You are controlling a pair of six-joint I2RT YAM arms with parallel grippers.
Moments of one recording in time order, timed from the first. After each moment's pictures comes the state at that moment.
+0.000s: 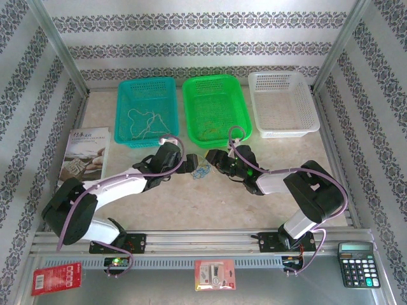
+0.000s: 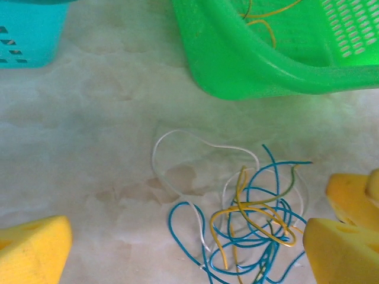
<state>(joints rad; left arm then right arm) -0.65 1.42 0.71 -0.05 -0.14 -0.65 0.59 1.60 0.50 0.72 -0.31 1.16</state>
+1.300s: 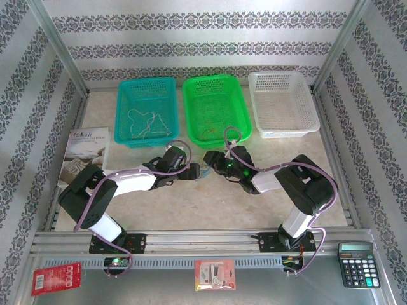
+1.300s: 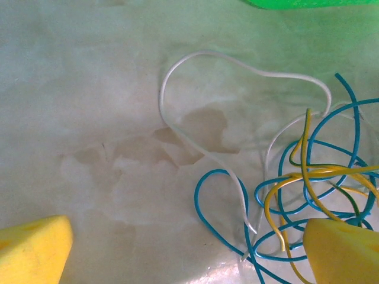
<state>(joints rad) -0.65 1.57 0.70 -0.02 -0.04 -0.63 0.61 1.70 0.53 0.76 -0.30 1.18</state>
